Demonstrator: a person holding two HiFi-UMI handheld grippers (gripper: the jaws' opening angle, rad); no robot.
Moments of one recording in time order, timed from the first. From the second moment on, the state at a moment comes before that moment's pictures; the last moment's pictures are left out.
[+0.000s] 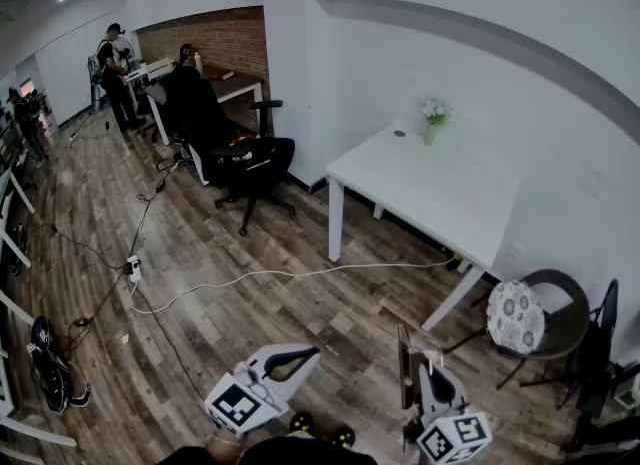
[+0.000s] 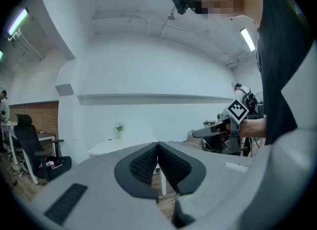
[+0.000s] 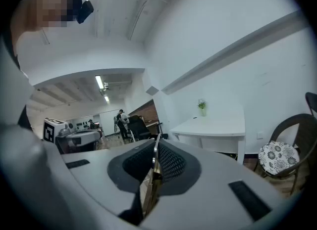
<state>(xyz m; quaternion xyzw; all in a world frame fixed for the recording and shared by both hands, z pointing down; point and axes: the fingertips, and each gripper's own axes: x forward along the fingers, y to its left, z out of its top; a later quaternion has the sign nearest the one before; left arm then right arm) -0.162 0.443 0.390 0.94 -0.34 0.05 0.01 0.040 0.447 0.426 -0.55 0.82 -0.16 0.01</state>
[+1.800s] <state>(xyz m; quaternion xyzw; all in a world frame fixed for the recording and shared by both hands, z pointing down) -0.103 0.419 0.395 0.94 -0.34 0.05 0.00 0.105 0.434 0.421 -0.55 0.82 -0.15 0.03</state>
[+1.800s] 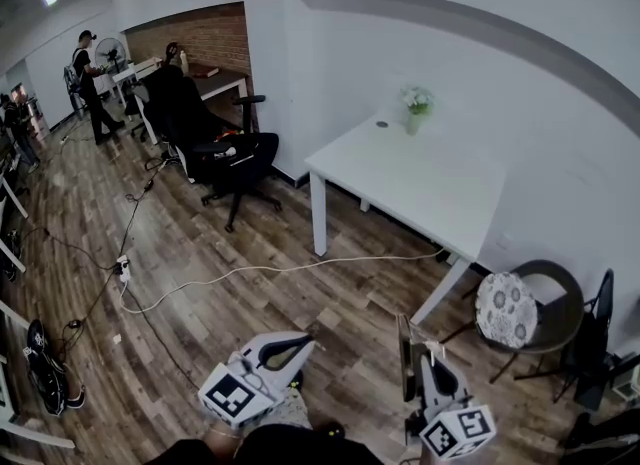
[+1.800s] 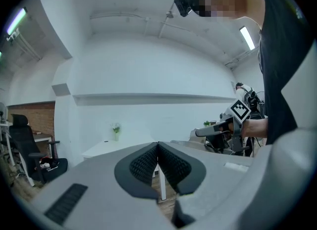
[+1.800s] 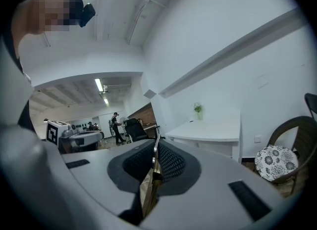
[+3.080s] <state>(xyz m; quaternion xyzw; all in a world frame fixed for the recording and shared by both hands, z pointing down) -0.118 0.269 0.404 0.96 -0.28 0.04 0.03 0.069 0.304 0.415 -0.59 0.80 -0.13 0.01</state>
